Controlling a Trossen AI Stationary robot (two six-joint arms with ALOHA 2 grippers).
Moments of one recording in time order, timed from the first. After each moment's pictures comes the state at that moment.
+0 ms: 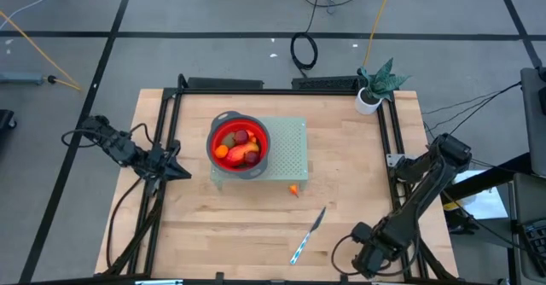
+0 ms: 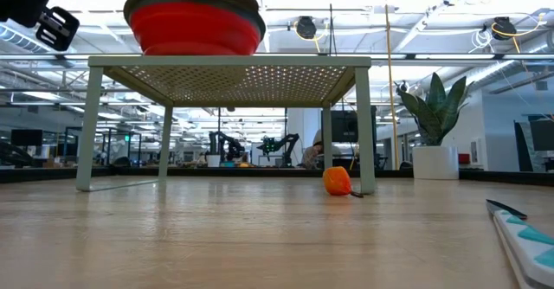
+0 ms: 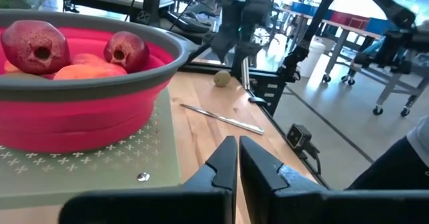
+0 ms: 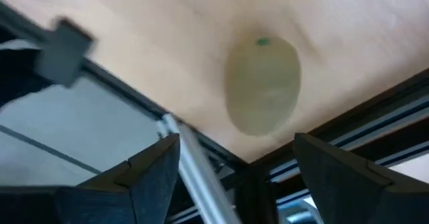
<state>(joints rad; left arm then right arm) -0.58 0.01 0.35 -0.46 -0.26 -0.25 0.91 1.65 1.18 -0.95 -0.39 1.74</state>
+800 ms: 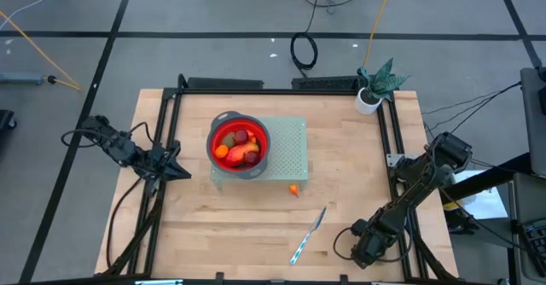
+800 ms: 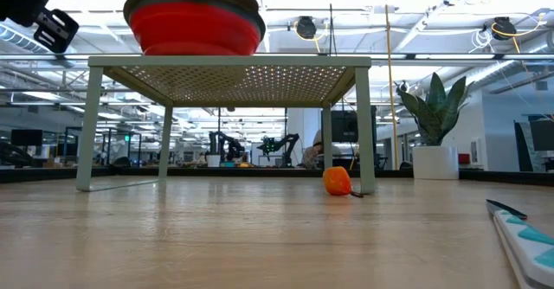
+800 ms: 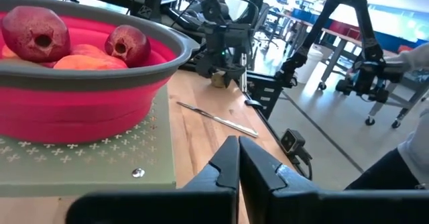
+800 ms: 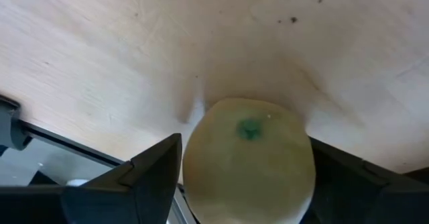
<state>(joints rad) -0.58 0.01 0.35 -0.46 -0.26 -0.31 0.91 1.65 0.79 -0.41 -0.46 1.88</state>
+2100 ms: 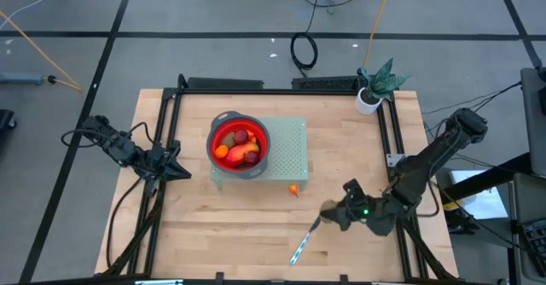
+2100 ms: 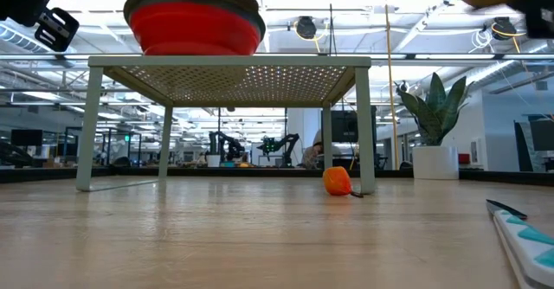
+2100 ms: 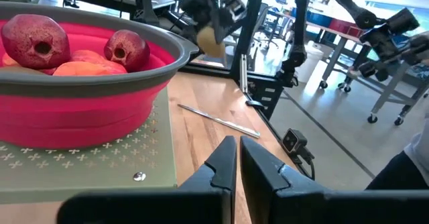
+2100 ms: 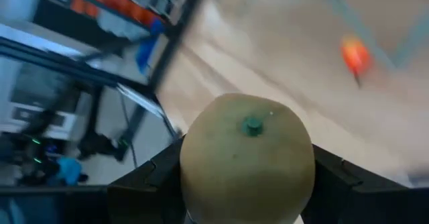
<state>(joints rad) -0.58 0.01 0.35 -0.45 -0.26 -0.29 0.78 1.23 0.78 -0.20 0.64 1.57</state>
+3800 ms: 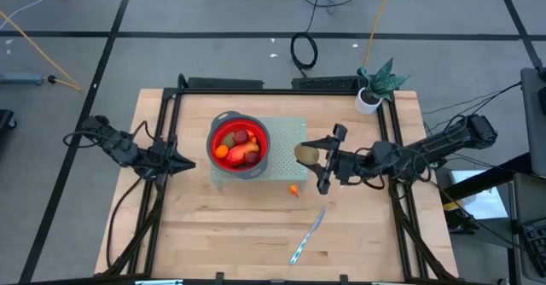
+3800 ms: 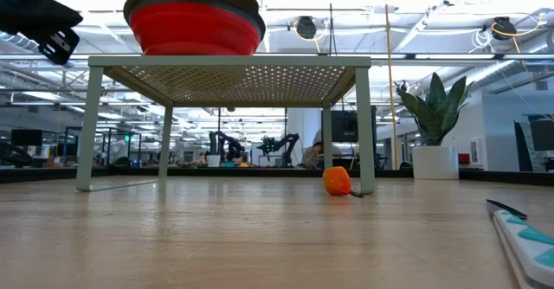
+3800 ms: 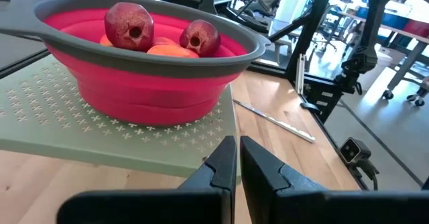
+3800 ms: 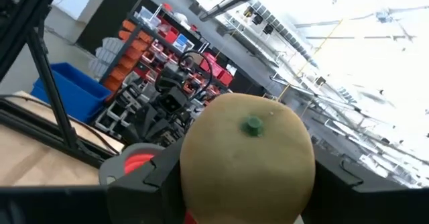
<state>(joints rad) -0.58 0.01 0.35 -0.54 -0.47 -0.35 0.30 1.19 0.78 0.68 0.41 -0.75</state>
